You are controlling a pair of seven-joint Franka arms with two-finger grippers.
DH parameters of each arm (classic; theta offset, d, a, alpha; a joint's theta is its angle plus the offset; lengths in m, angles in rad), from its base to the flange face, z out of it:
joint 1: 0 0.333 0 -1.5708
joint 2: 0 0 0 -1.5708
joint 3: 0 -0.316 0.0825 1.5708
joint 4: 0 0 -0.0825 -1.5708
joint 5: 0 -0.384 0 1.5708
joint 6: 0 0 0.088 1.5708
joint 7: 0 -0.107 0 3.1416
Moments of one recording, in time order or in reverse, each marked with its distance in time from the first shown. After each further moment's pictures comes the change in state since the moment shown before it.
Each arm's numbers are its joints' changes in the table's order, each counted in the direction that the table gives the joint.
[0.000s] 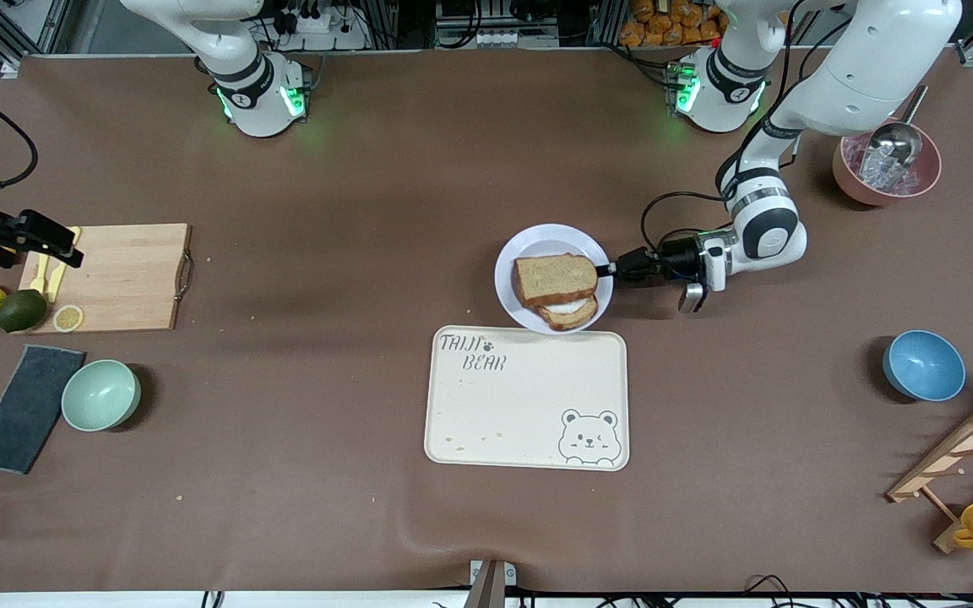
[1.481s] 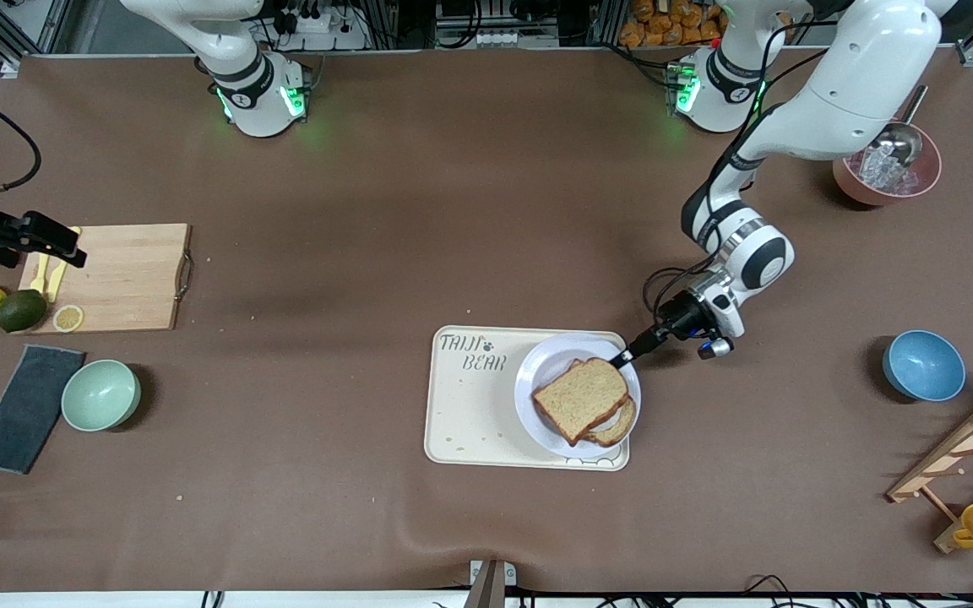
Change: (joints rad) left arm -0.107 0.124 0.003 -0.273 0.507 -0.297 0.031; right arm 0.000 0.008 -0.001 0.000 0.000 0.008 -0.005
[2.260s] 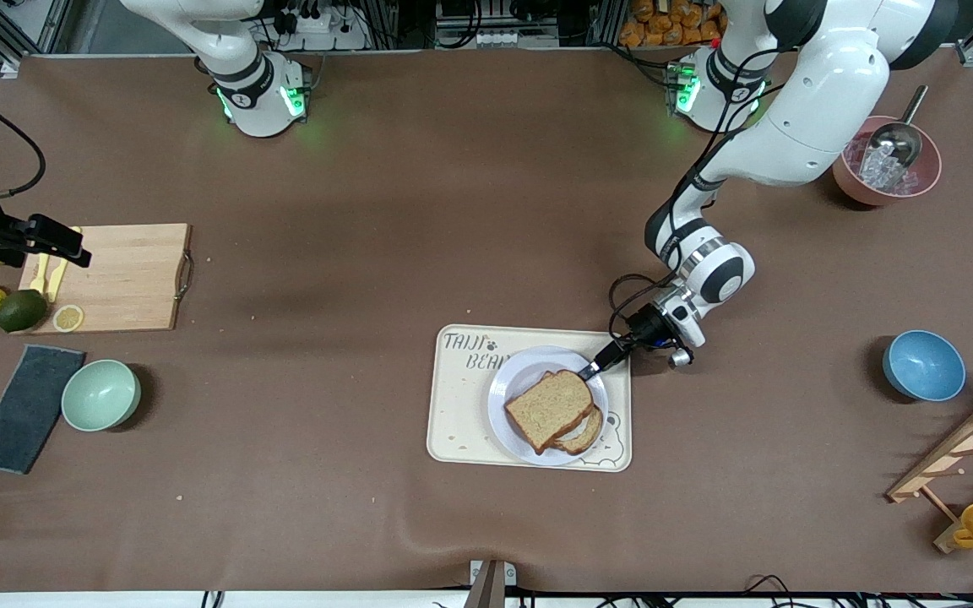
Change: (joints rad) left arm -0.073 0.121 0.000 -0.113 0.073 -0.051 -0.147; right arm -0.002 0.010 0.001 0.002 0.000 0.018 -0.001
